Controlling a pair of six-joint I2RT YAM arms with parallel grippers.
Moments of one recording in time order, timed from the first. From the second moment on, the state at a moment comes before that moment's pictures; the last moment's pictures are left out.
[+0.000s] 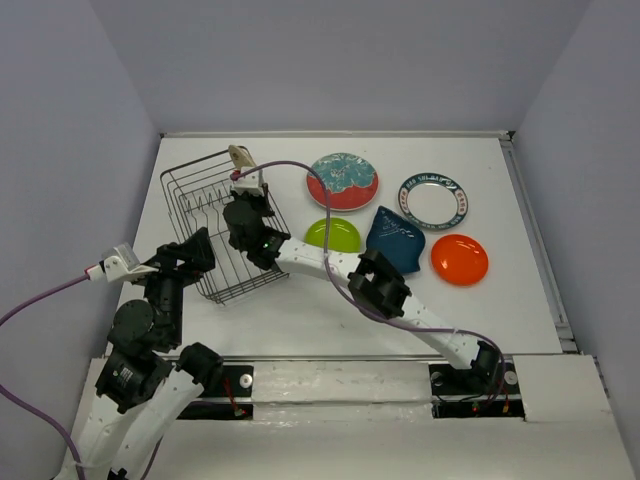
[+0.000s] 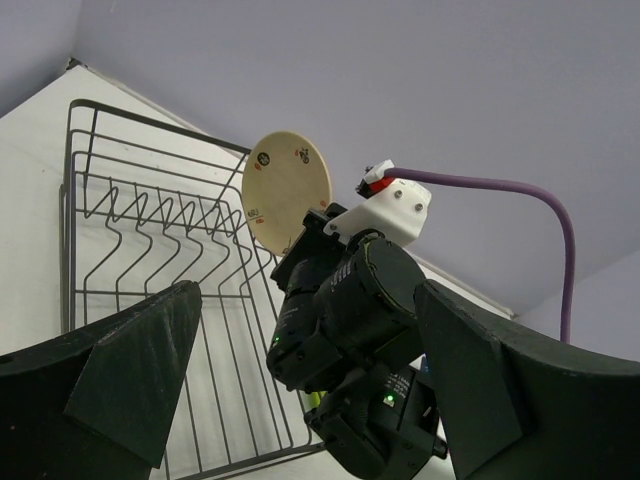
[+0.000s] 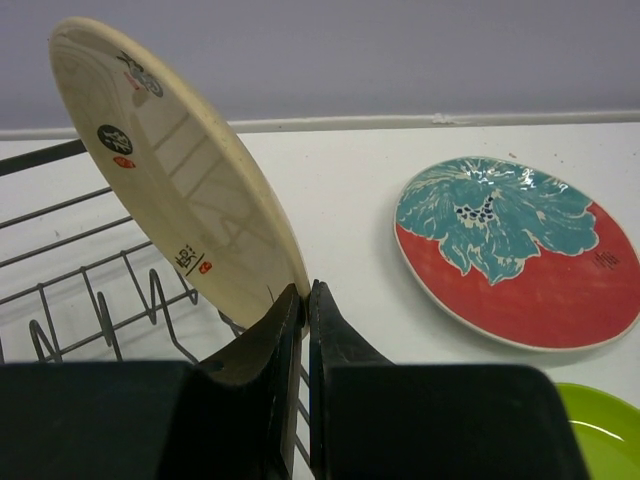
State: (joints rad) left arm -0.56 0.18 0.66 -0.34 -0.65 -0.54; right arm 1.09 2.68 2.39 0.38 1.26 -0.11
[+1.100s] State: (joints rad) left arm -0.56 0.17 0.66 -0.34 -0.65 -0.54; right arm 1.12 2.66 2.40 0.25 1.14 -0.16
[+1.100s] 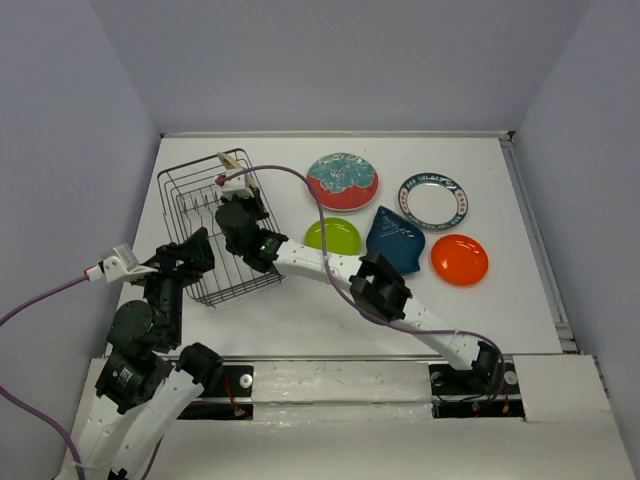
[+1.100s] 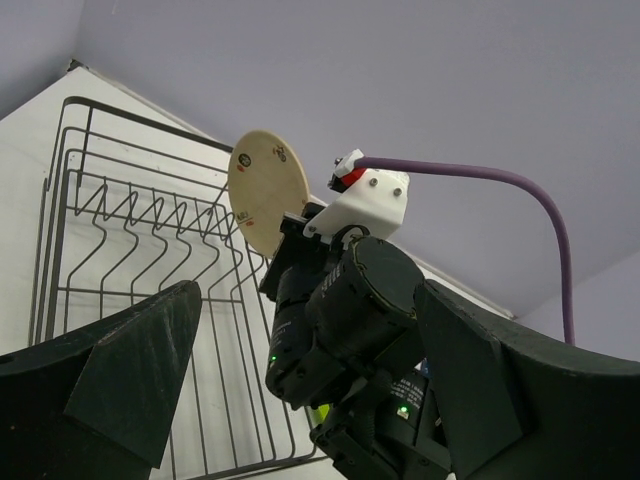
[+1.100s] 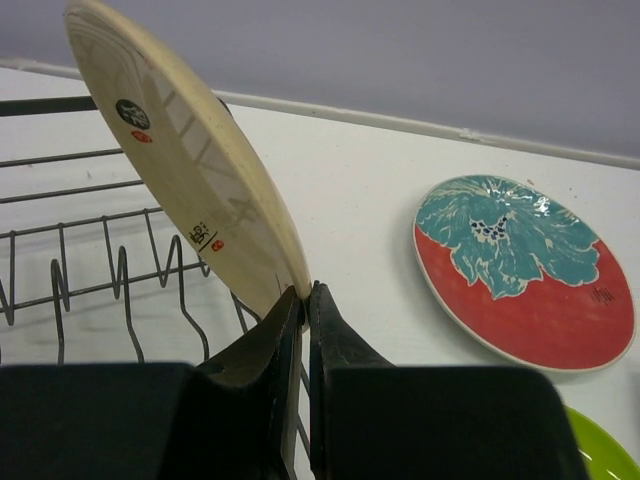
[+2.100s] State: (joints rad) left arm -0.55 0.18 0.66 -0.34 -0.65 -0.54; right arm 1.09 2.60 2.52 0.03 1.18 0.04
